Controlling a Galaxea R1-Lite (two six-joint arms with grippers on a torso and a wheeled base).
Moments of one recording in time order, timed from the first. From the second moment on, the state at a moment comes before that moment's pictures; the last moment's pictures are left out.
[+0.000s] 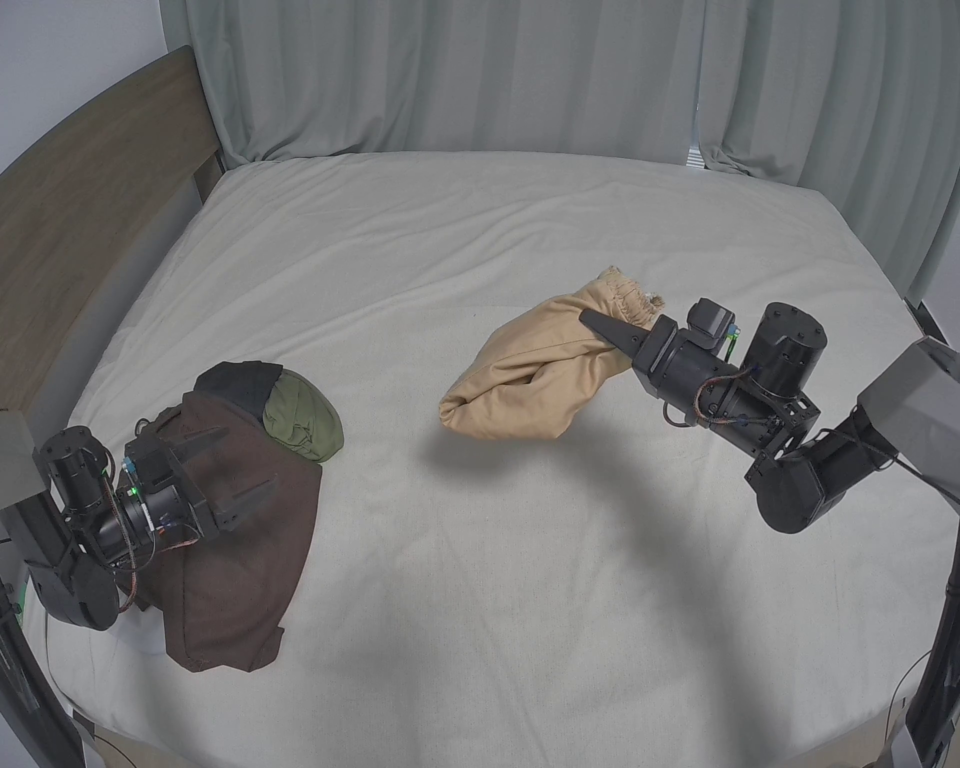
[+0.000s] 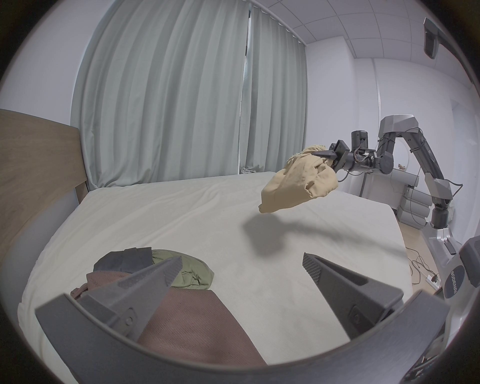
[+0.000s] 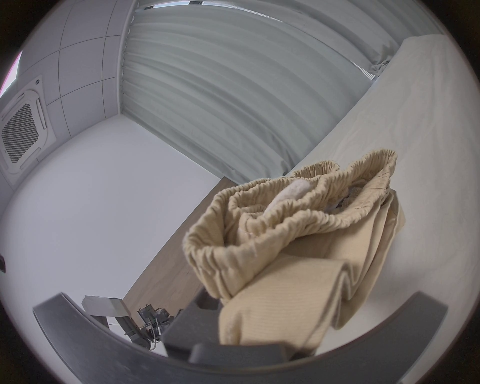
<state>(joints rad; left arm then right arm) 0.14 2.04 -0.41 -1.54 -0.79 0.21 0.38 2.13 -1.04 -1.31 0.44 0.79</state>
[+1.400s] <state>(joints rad) 0.14 2.04 -0.40 -1.54 -0.79 0.21 0.32 2.46 -1.70 -1.00 0.45 0.87</state>
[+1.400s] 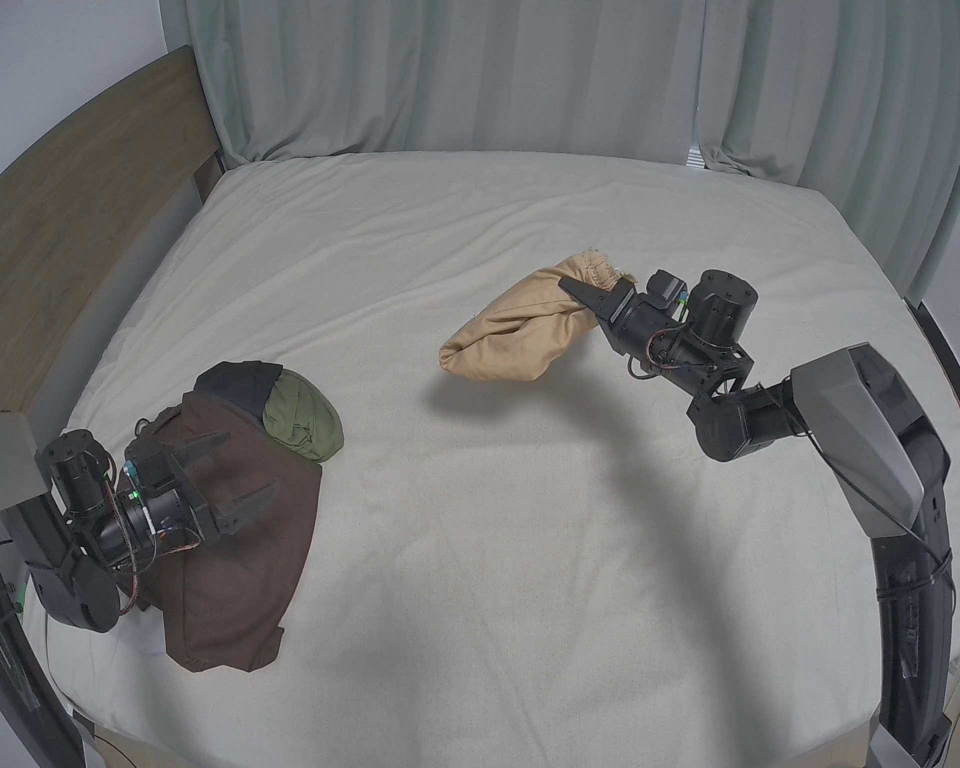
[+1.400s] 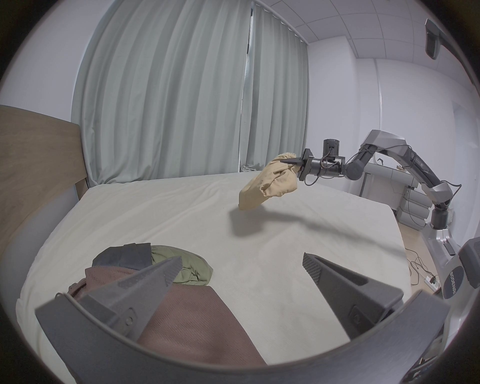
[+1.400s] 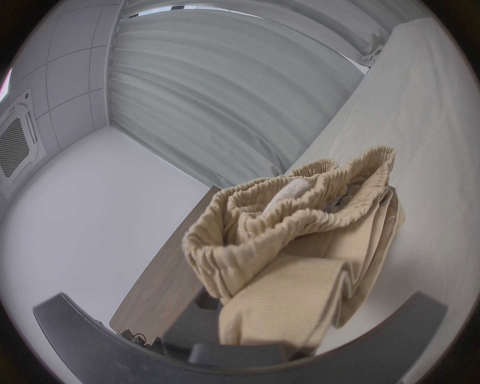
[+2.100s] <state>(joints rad) 0.14 2.05 -0.40 -1.54 -0.79 0.21 0.27 2.62 -1.42 -1.20 0.45 0.87</state>
